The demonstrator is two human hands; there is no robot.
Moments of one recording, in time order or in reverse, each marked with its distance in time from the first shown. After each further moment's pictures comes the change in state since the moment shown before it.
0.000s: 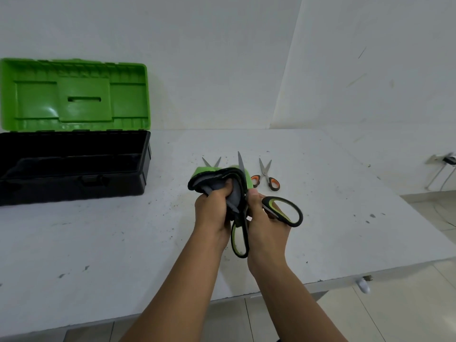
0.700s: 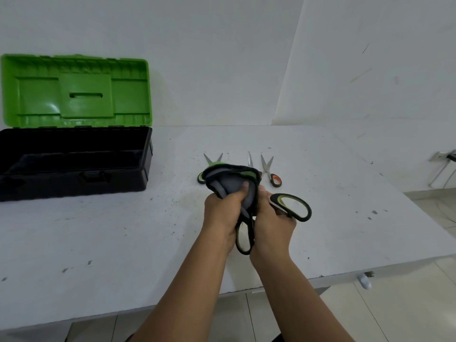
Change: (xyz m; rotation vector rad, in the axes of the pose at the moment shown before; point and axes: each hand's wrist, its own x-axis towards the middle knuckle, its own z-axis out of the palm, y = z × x) left_hand -0.014 -0.003 0.006 0.198 0.049 -0.050; right_hand -0.001 -0.003 0.000 0.104 0.079 0.052
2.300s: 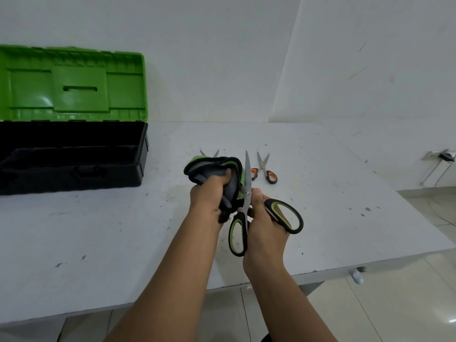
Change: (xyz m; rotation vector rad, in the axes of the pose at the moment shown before) left_hand 0.024 0.015 -0.007 -0.106 0.004 -0.022; right_hand -0.015 0.006 -0.010 -0.053 -0.056 0.042
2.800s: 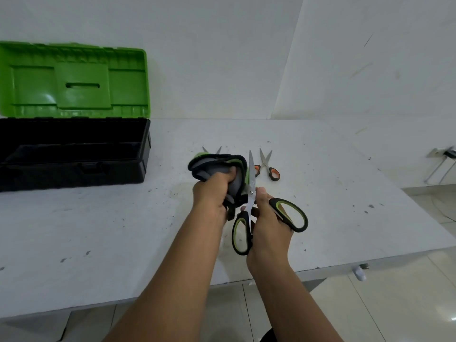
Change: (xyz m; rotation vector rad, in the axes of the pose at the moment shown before) left_hand 0.003 -0.003 0.002 0.024 0.036 -0.022; right_hand 0.001 -0.001 -0.004 0.034 0.006 0.056
